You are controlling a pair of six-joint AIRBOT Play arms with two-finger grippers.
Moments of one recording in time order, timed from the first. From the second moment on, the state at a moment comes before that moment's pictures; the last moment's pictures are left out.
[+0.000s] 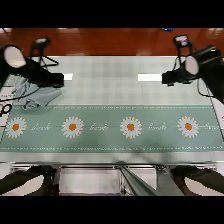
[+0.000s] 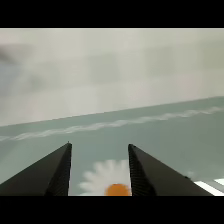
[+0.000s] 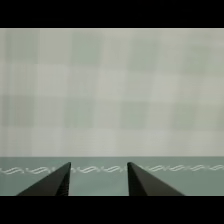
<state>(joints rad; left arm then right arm) -0.14 -1.25 1.32 1.51 -1.26 -1.60 0.26 -1.27 1.31 -1.91 1.20 1.87</state>
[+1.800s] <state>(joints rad) 0.33 -1.31 1.45 1.18 -1.01 -1.41 0.20 -0.85 0.84 -1.69 1.03 1.96</state>
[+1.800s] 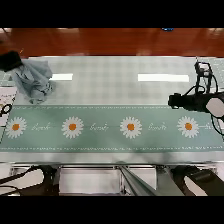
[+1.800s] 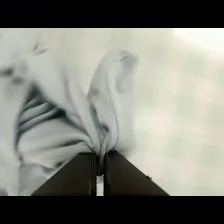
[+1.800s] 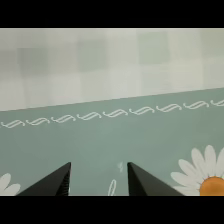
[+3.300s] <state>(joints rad) -0.25 -0.66 0.67 1.19 -0.95 -1.58 0.20 -0.50 0.82 -1.52 1.08 1.85</state>
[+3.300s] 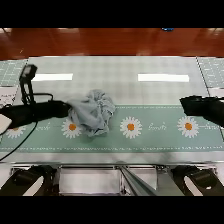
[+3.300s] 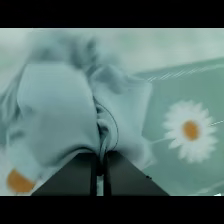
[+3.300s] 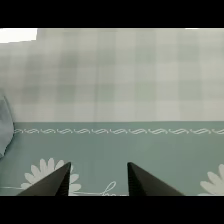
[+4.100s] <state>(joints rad) 0.17 -0.81 0.71 0.88 -1.08 -1.42 -0.03 -0.67 0.65 -1.49 0.98 1.93</state>
